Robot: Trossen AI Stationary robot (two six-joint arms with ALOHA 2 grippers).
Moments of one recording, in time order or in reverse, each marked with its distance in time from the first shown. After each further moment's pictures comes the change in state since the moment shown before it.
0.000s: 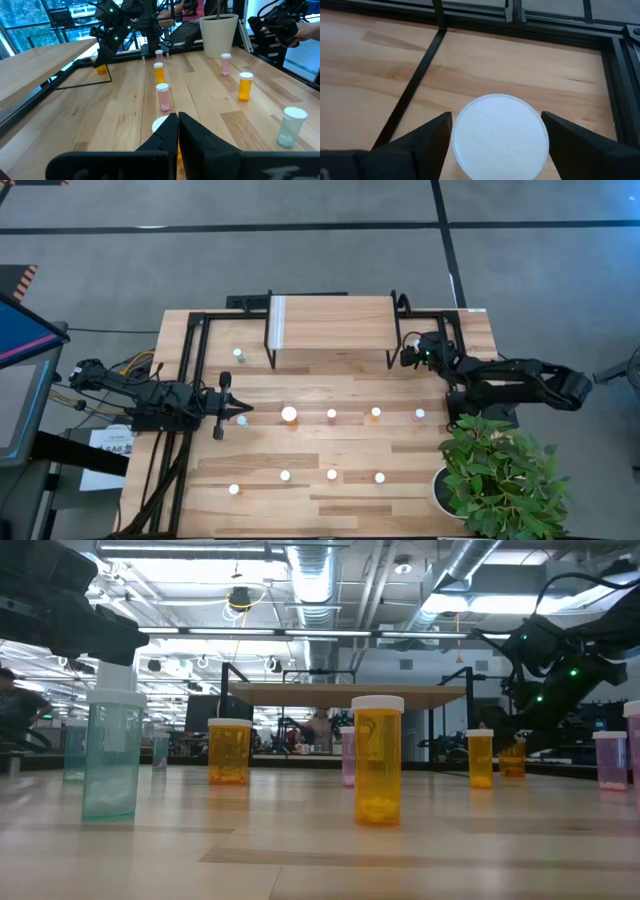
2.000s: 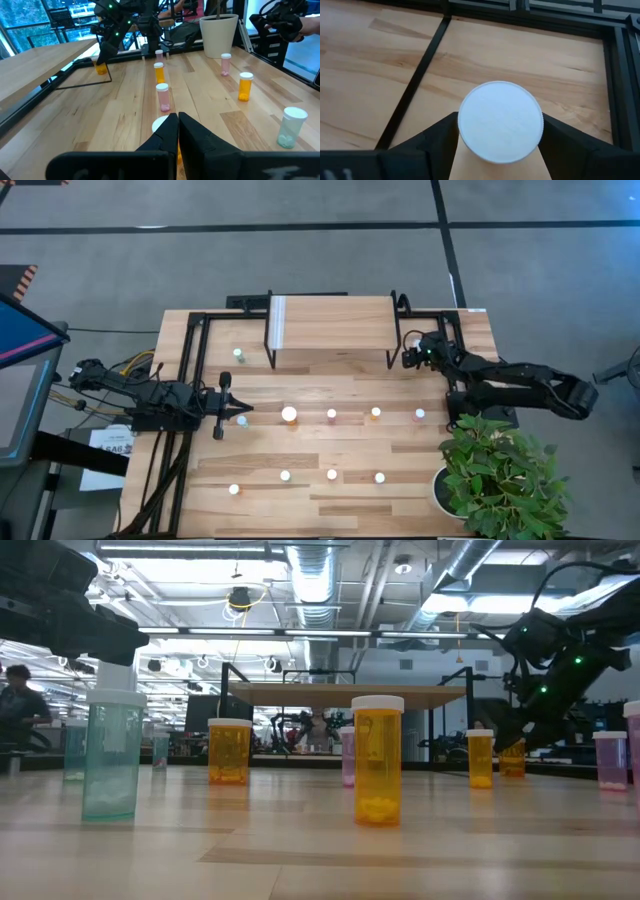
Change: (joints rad) left arm 0.000 0.000 0.000 0.000 0.000 0.000; right arm 0.003 -0.109 0.051 -0.225 -0.050 0.027
